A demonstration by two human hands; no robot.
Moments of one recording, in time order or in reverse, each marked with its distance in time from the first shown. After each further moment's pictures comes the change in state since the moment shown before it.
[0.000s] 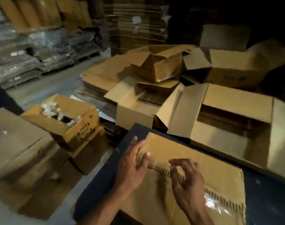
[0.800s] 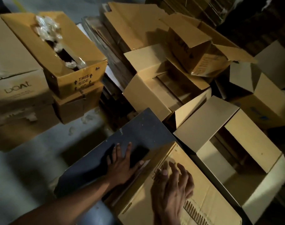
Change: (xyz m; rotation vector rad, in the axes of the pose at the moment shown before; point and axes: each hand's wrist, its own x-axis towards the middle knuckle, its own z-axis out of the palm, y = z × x) left_hand 0.051 -0.181 0.022 0.072 -0.406 -0.482; right_hand 0.023 -0.027 0.142 -0.618 -0.111 0.116
